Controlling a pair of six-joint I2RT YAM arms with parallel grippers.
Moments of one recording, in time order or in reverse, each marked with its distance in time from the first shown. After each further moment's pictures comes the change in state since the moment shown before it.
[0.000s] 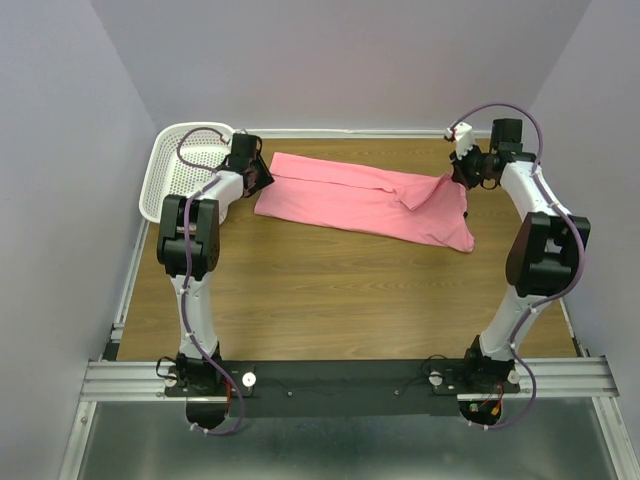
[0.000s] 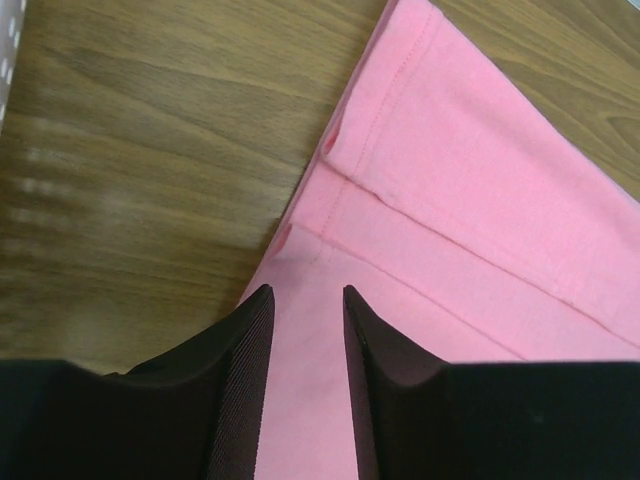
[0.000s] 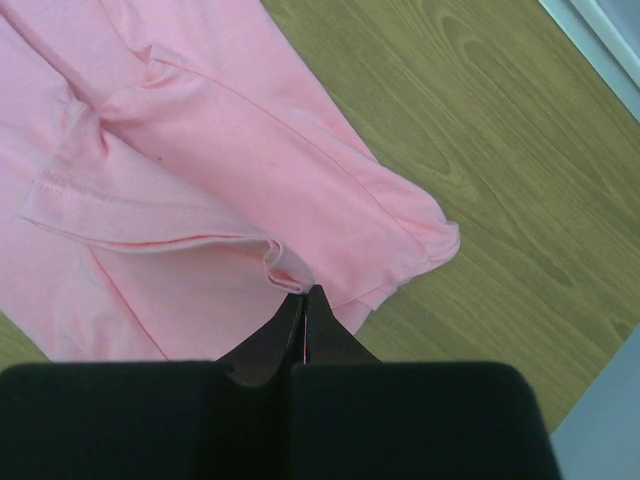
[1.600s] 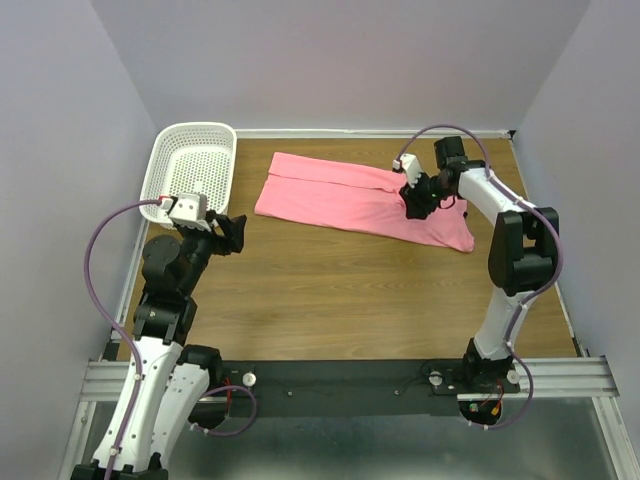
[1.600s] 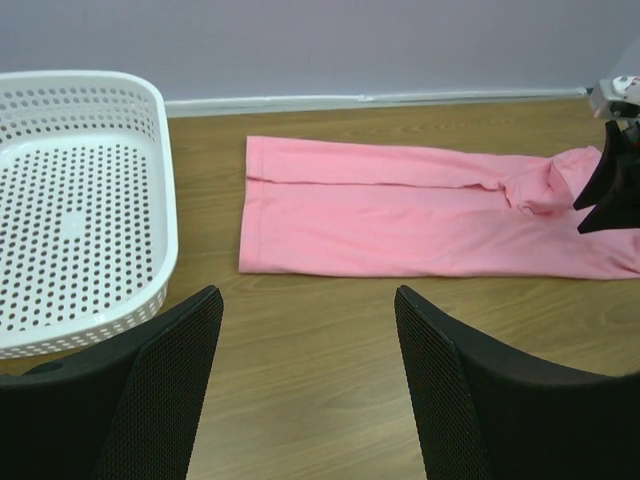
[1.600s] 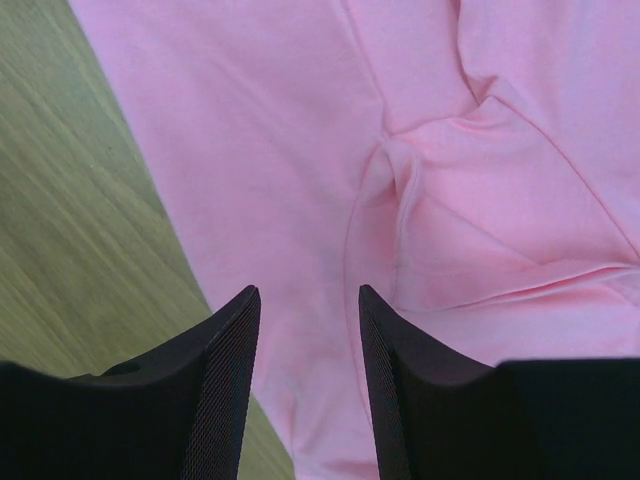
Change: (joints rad) left arm -0.003 -1.546 -0.912 0.066 0.174 0.451; right arm 0.228 0.038 -0.084 -0.151 -0.040 -0.032
